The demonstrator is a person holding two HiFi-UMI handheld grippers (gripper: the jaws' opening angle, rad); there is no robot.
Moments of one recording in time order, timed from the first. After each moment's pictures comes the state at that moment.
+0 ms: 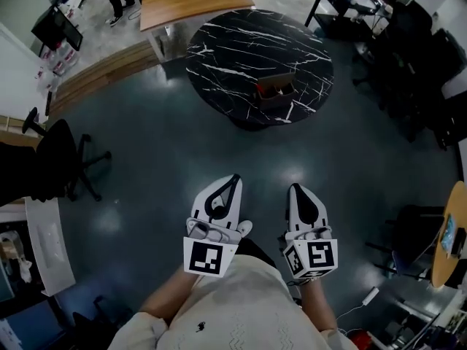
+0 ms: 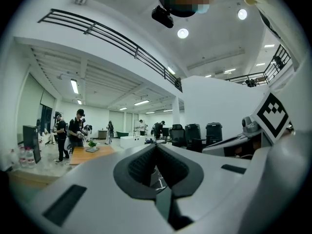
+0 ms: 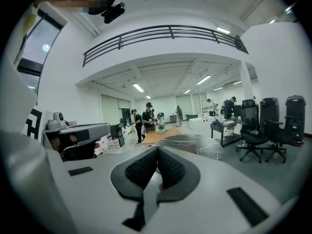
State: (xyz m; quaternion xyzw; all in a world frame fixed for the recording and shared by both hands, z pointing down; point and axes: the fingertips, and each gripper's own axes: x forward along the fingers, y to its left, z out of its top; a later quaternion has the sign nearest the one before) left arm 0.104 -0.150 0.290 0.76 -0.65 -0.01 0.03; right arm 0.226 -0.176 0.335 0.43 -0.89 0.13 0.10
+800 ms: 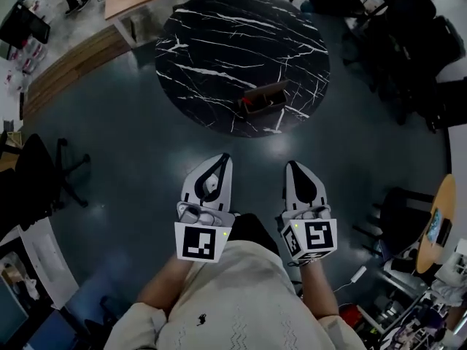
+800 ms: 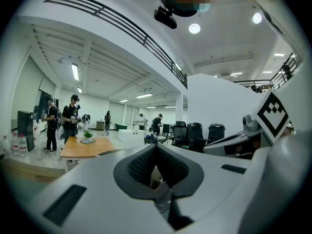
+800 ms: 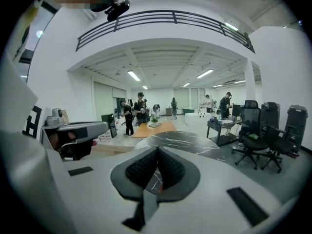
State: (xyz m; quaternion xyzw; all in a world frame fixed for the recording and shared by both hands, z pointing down) left arm 0.034 -0.344 0.342 0.76 -0.64 -0.02 0.09; right arm 0.166 -0.369 0.374 0.44 -0.87 0.12 0.16
